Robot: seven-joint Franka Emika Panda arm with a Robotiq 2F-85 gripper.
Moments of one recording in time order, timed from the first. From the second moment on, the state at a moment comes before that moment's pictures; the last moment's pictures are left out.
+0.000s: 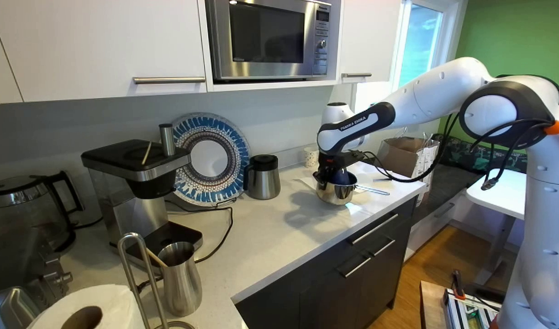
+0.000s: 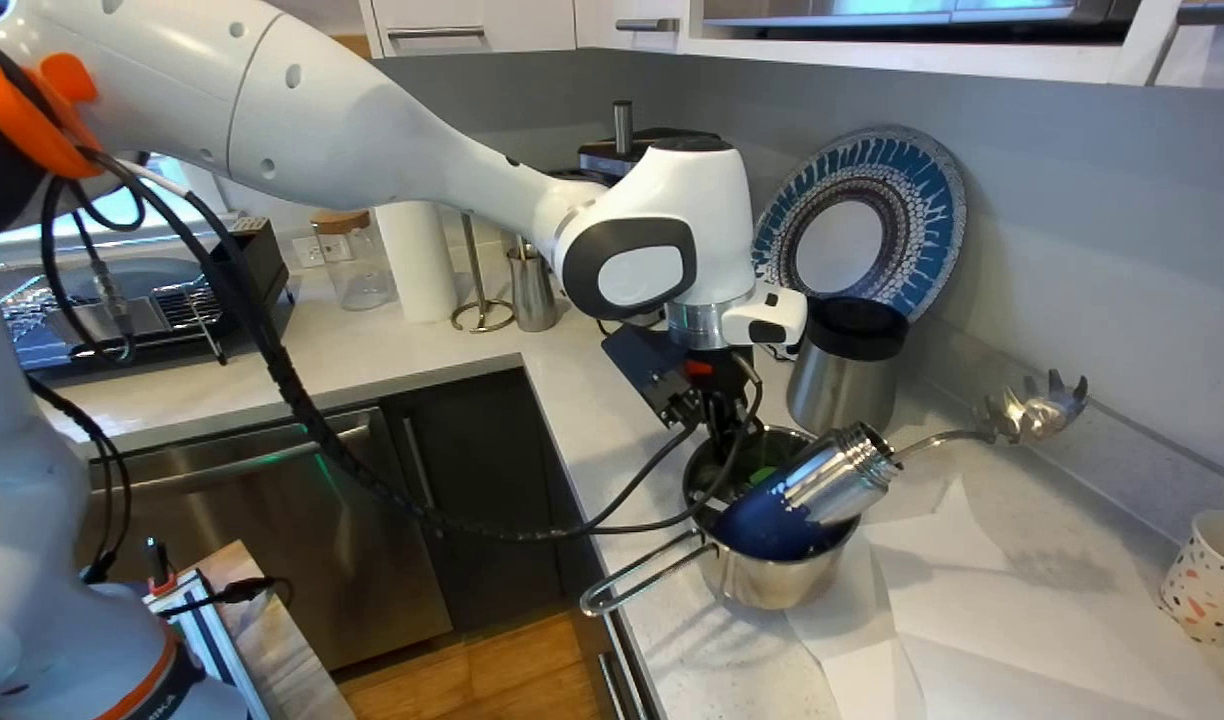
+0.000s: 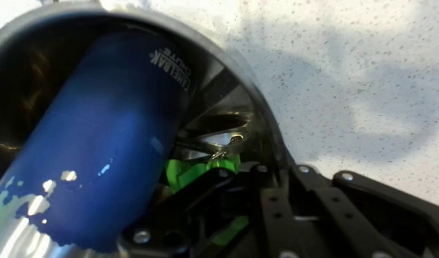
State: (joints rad) arm -0.28 0.20 -0.27 -1.91 0.00 2.27 -0.10
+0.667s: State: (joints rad) arm -0.29 0.25 -0.27 -1.88 0.04 2.29 -0.10
